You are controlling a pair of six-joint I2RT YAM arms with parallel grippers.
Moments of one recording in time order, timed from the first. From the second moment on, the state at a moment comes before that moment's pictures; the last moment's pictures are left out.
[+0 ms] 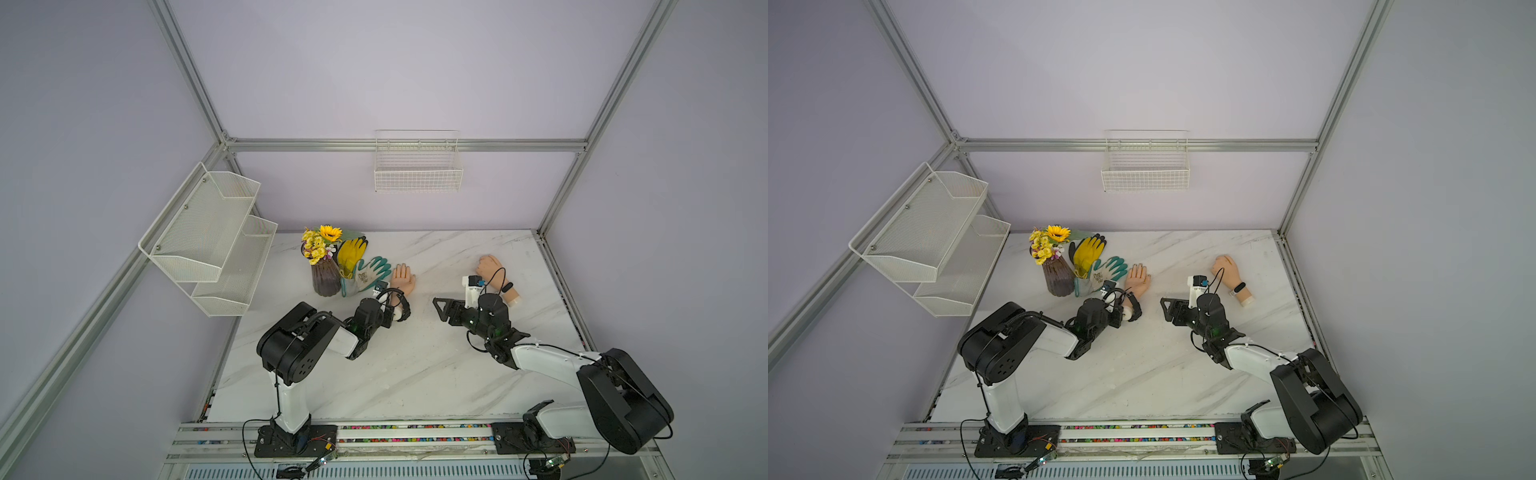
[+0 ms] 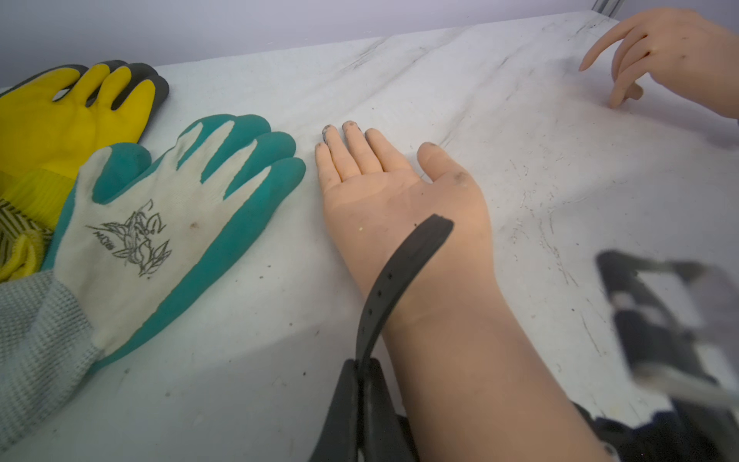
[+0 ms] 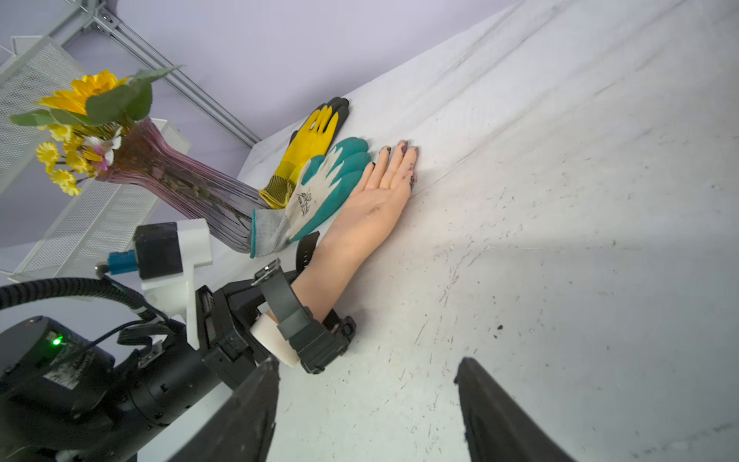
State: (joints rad) left arm -0.58 1.87 0.64 0.82 -0.17 -0.10; right arm 0.45 1.34 0.49 0.52 -0.17 0.61
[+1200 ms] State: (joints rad) left arm -0.85 1.75 1.50 -0.38 -0.64 0.09; right arm 0.43 1.13 0.45 0.50 -0.09 0.75
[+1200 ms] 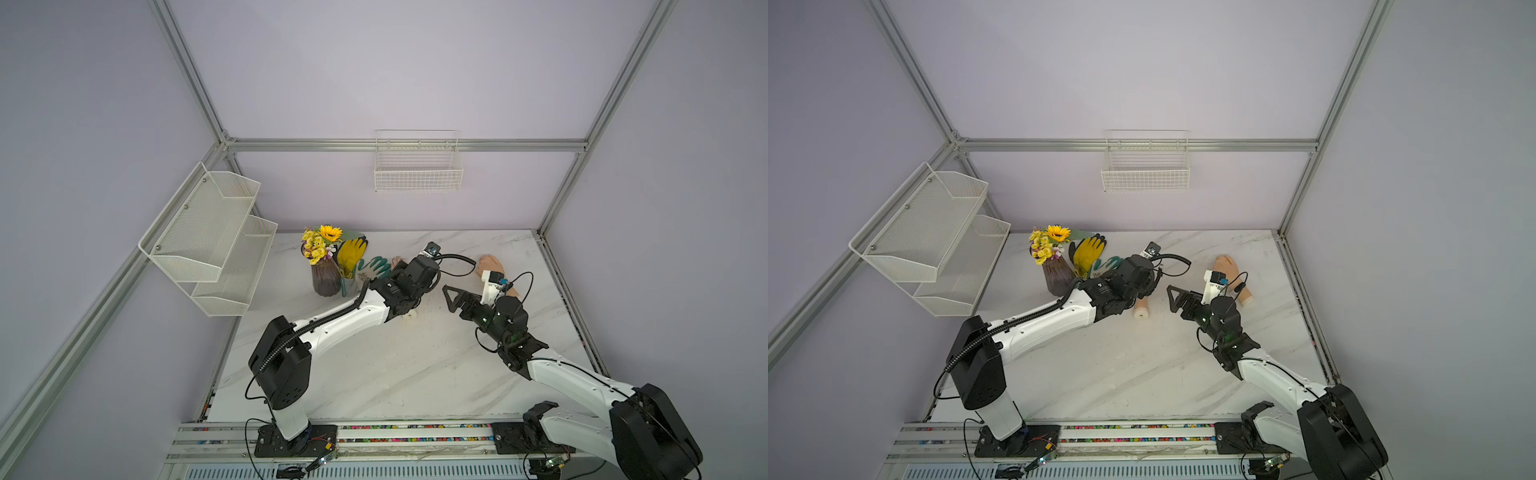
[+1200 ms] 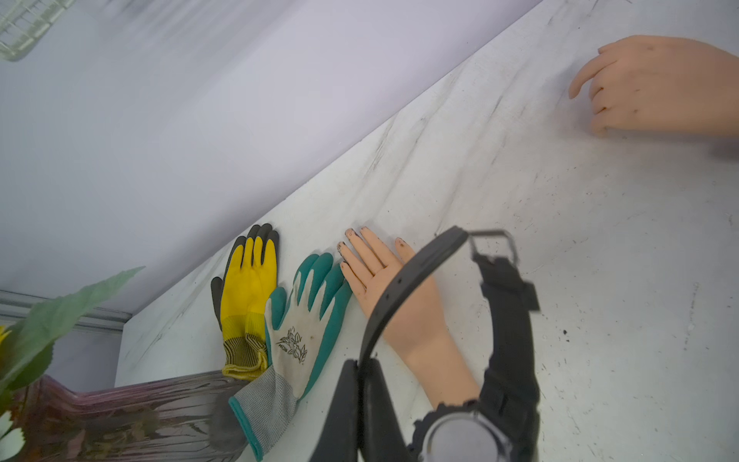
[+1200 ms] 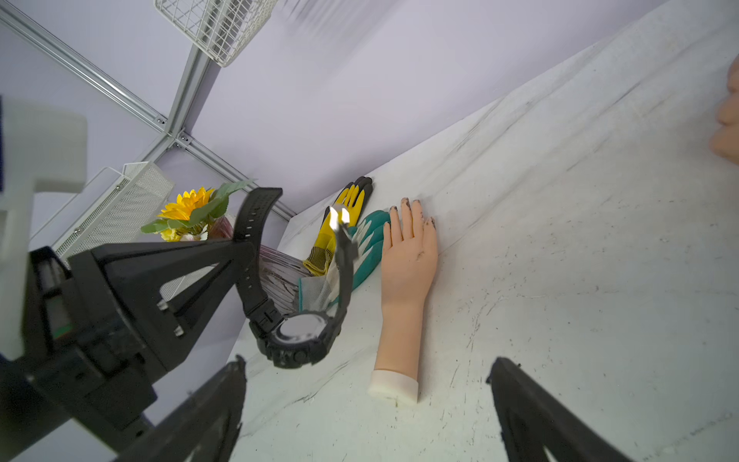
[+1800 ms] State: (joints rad) left arm -0.63 2.16 1.98 -0.38 -0.05 -0.32; right arm 0.41 0.86 0.52 0.16 0.11 0.94
